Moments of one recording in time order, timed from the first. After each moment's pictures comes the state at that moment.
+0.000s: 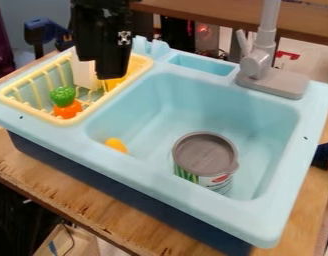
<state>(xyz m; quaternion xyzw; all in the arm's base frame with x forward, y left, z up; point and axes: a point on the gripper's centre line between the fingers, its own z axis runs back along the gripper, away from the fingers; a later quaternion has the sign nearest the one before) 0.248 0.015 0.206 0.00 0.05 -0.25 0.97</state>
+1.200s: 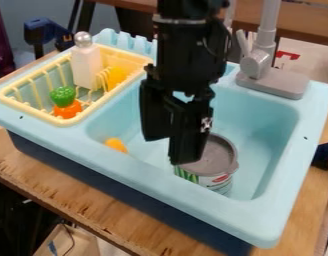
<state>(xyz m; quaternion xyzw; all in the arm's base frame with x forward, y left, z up) 0.226 -0.074 0.158 -0.07 0.09 -0.27 0.96</state>
